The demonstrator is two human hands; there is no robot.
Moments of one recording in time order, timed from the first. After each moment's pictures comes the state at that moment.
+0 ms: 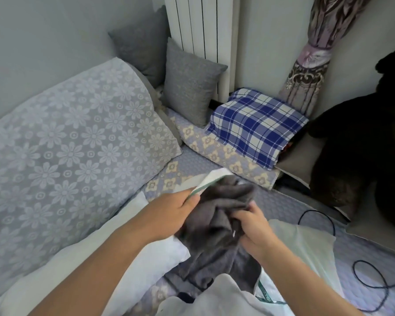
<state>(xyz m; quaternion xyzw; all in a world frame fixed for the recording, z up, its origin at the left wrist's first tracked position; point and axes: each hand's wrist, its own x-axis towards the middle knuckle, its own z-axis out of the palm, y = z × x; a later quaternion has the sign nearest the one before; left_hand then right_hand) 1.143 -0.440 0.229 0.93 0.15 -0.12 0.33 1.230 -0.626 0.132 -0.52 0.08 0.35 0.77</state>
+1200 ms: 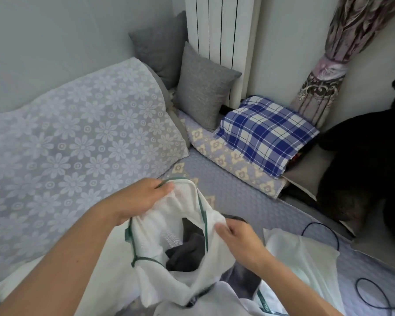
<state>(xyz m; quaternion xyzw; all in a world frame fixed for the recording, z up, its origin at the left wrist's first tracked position) 1.125 -0.368 0.242 0.82 0.26 -0.14 0.50 1.203 -0.618 0.129 -0.83 -0.22 0.29 0.43</state>
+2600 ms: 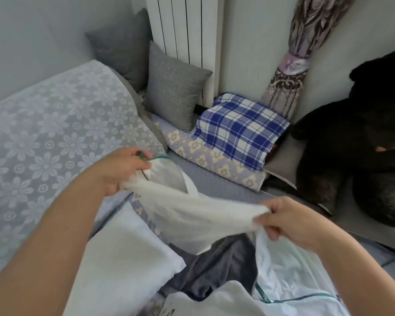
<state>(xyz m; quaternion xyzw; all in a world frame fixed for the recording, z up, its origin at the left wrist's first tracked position) 1.209 -0.303 0.254 0.74 0.32 -0.07 0.58 1.254 -0.674 0.212 -0.78 -0.08 0.40 0.48</state>
